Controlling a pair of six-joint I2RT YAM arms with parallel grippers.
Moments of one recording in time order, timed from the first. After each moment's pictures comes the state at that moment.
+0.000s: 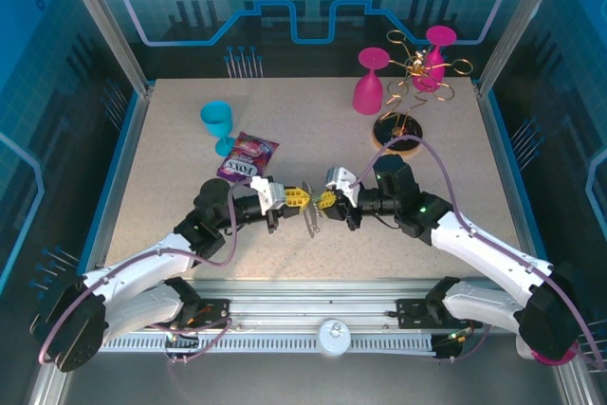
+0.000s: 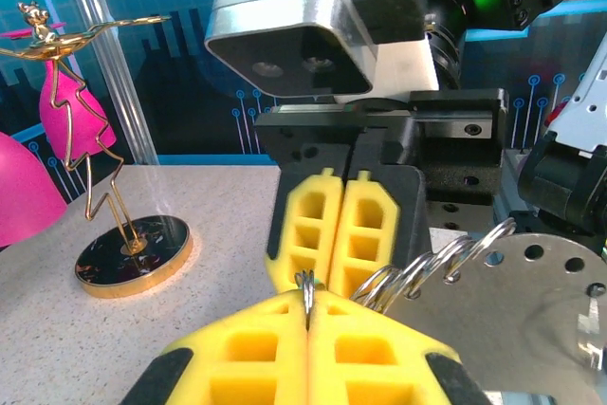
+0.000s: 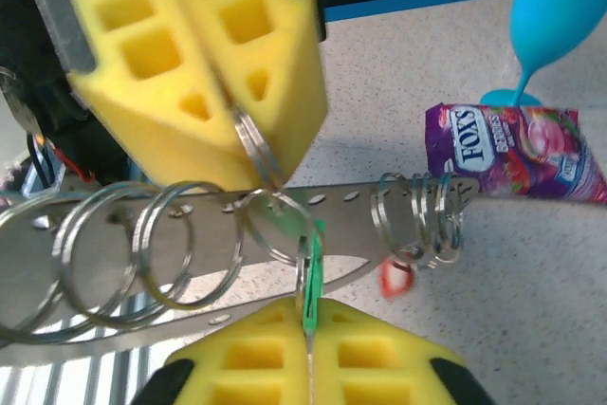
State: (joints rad) left arm -0.63 1.02 0.46 0.56 0.63 0.13; right arm 0.66 1.09 0.74 -0.15 -0.62 -0.27
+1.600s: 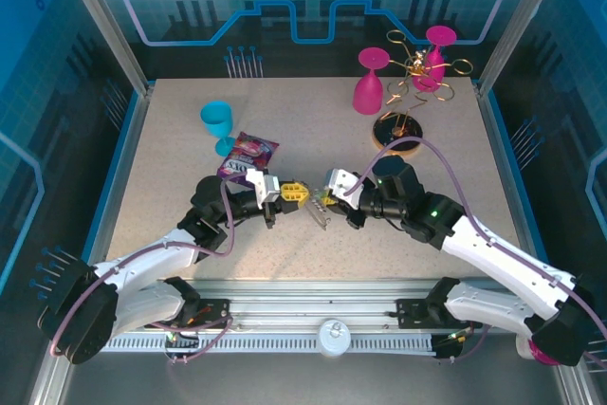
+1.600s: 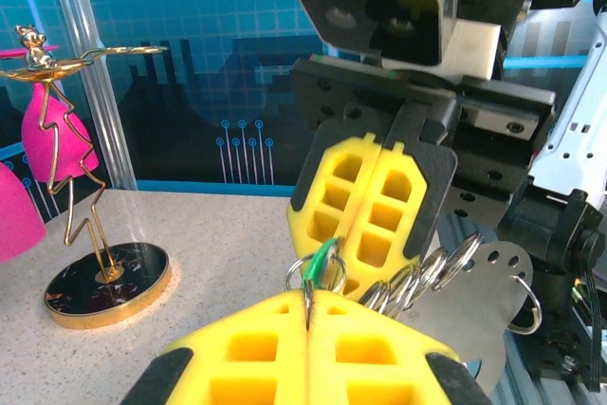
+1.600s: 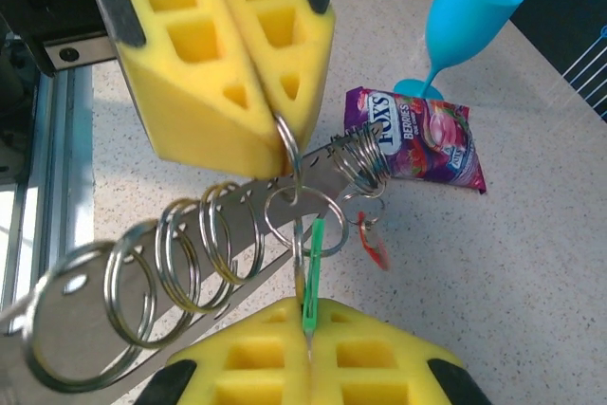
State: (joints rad) left arm -0.57 1.09 0.45 0.73 0.73 0.01; right arm 0.76 1.01 0.87 -0.38 -0.30 -0.40
